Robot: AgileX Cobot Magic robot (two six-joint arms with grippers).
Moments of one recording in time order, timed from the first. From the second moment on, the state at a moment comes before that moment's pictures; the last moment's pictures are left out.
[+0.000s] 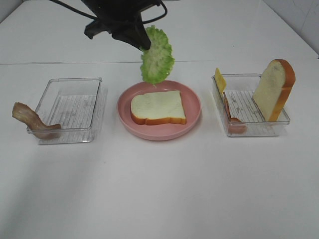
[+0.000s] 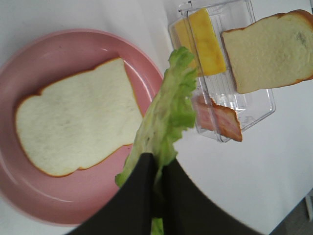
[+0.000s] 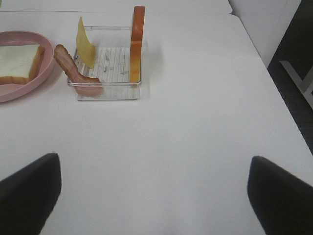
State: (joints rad) left arm -0.39 2.24 -2.09 -0.55 1.07 -0.06; right arm -0.01 0.00 -0.50 -0.01 1.06 0.03
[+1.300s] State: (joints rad) left arm -0.43 2.47 -2.10 -0.52 0.94 0.01; right arm -0.01 0.00 -0.50 -0.01 1.06 0.03
